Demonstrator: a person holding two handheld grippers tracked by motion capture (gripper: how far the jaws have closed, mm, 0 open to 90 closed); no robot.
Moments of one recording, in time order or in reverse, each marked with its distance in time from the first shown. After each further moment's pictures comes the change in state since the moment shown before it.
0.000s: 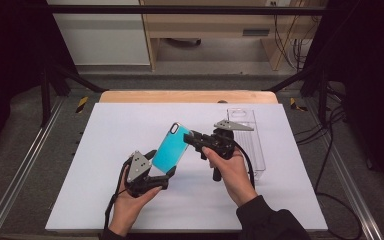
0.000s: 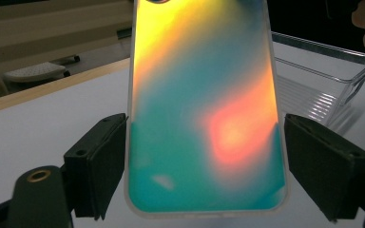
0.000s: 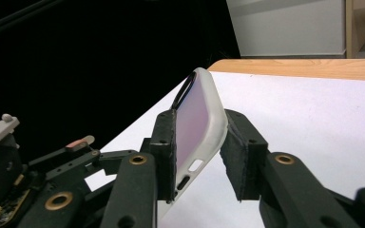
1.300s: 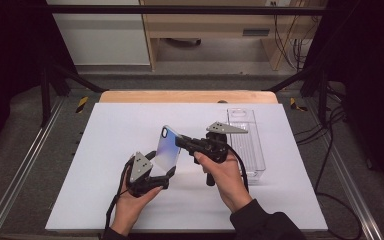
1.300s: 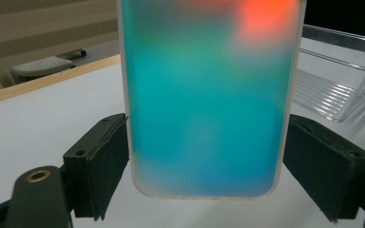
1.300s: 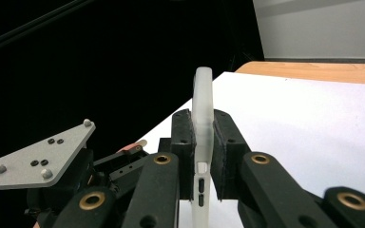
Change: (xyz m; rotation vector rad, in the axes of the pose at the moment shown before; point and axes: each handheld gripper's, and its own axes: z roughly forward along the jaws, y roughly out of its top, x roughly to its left) left arm 0.002 -0.010 0.007 0.015 0.029 -0.008; right arm 0.029 0.001 0.002 -0.003 0.087 -0.029
